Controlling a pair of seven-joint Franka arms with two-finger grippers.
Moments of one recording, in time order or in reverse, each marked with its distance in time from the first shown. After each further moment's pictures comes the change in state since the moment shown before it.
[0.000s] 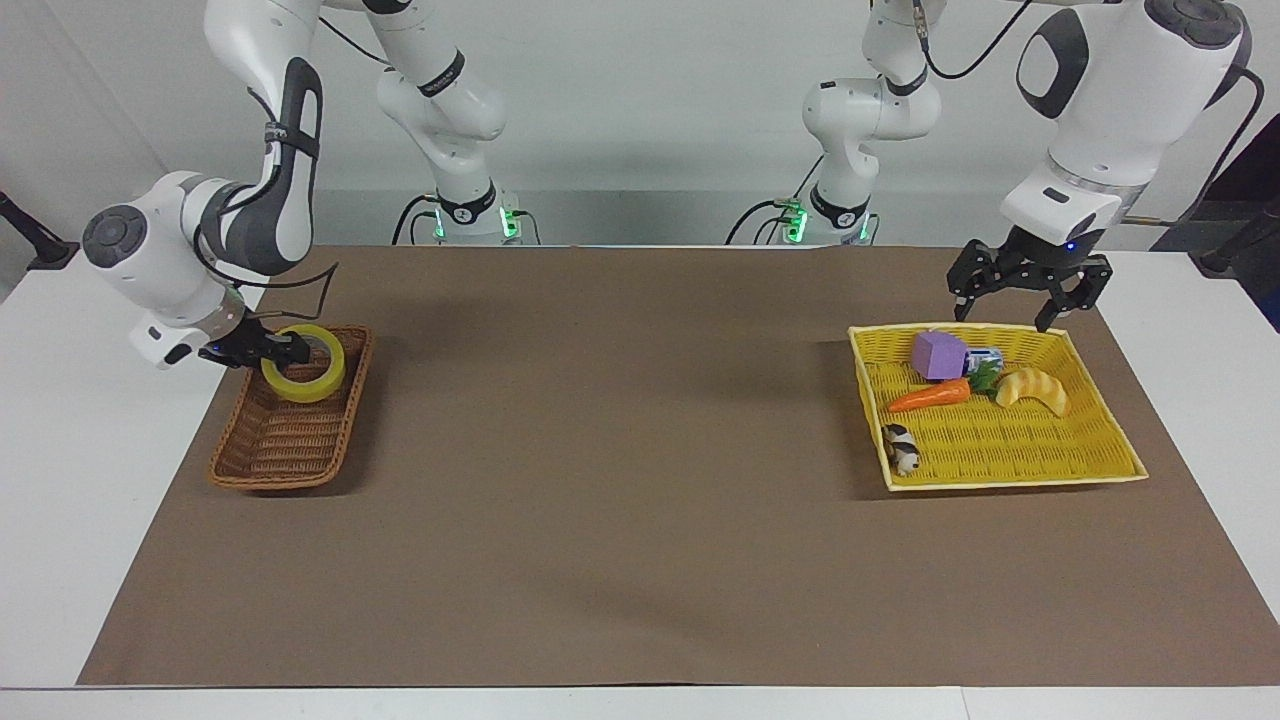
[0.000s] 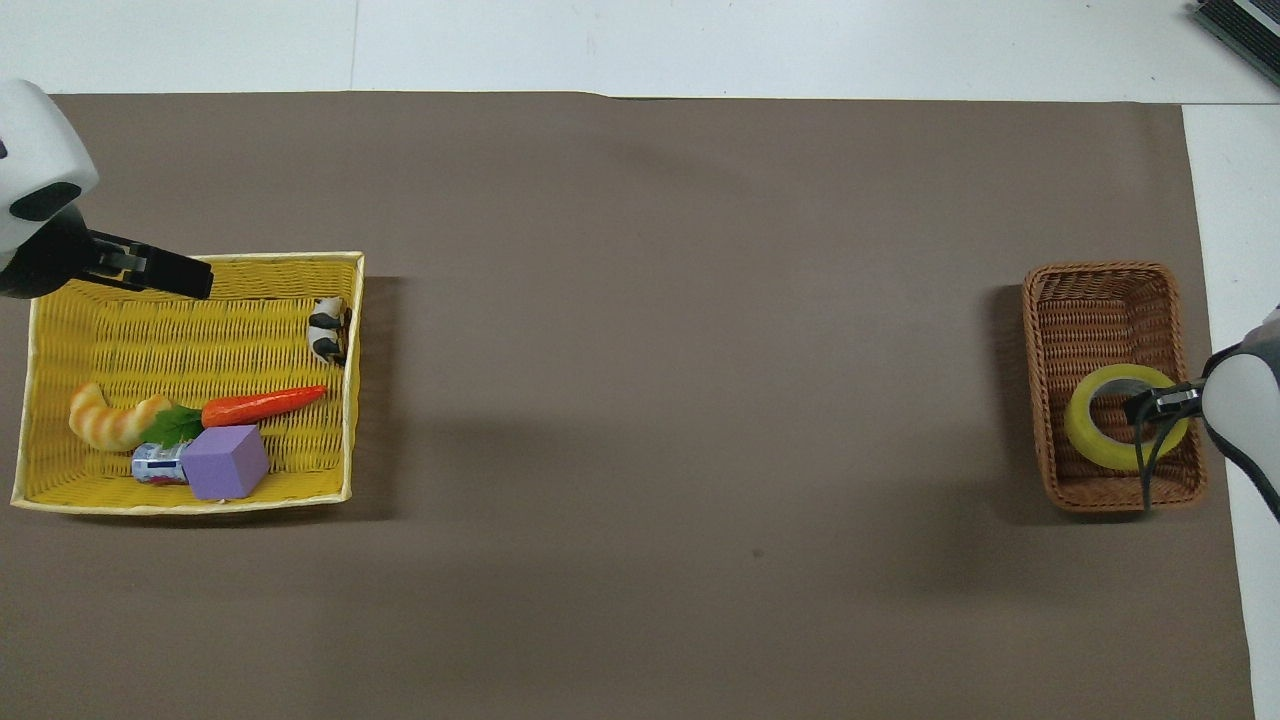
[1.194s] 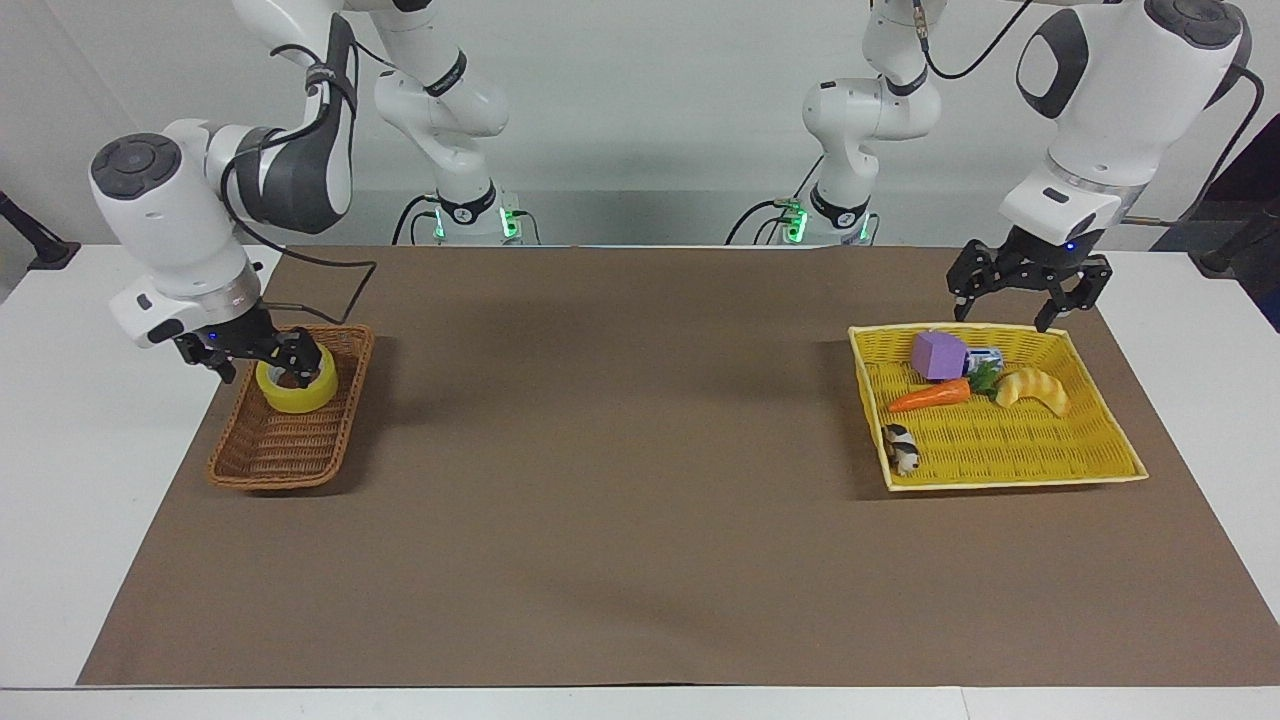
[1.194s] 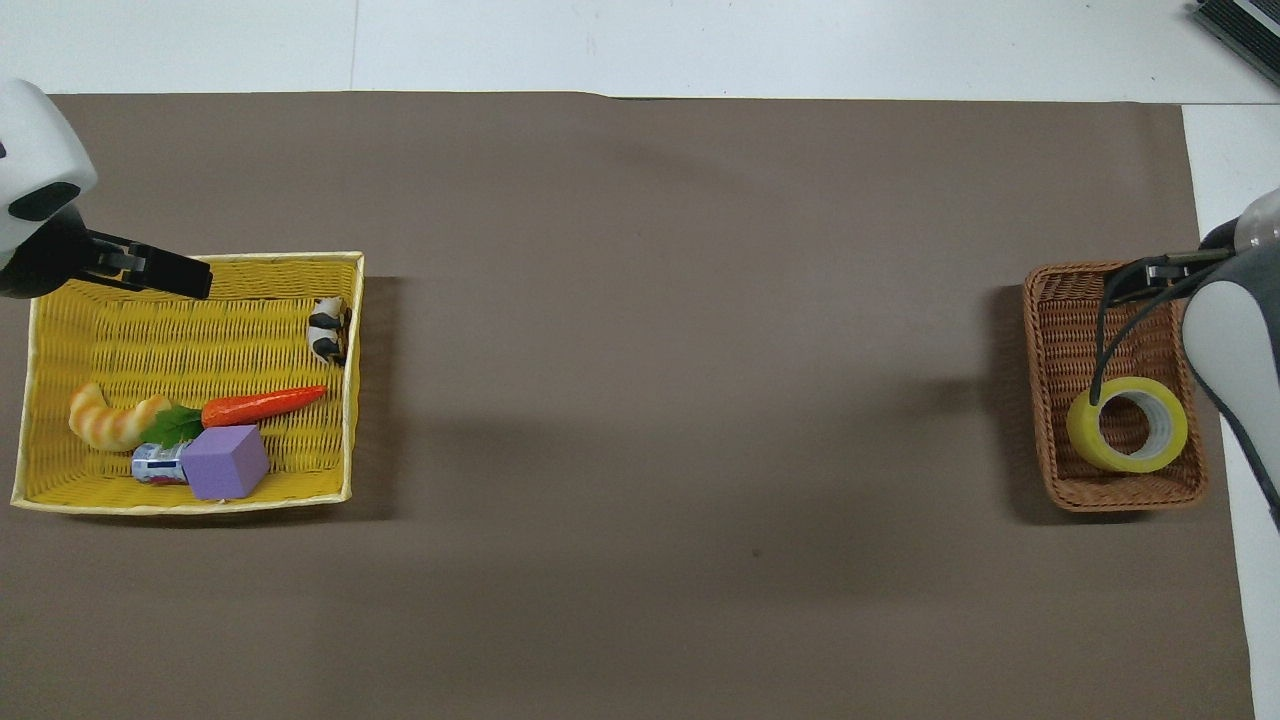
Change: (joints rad) left arm 0.000 0.000 0.002 0.000 0.000 0.000 0.000; right arm 0.208 -0.011 0.028 0.335 -0.041 -0.168 0.347
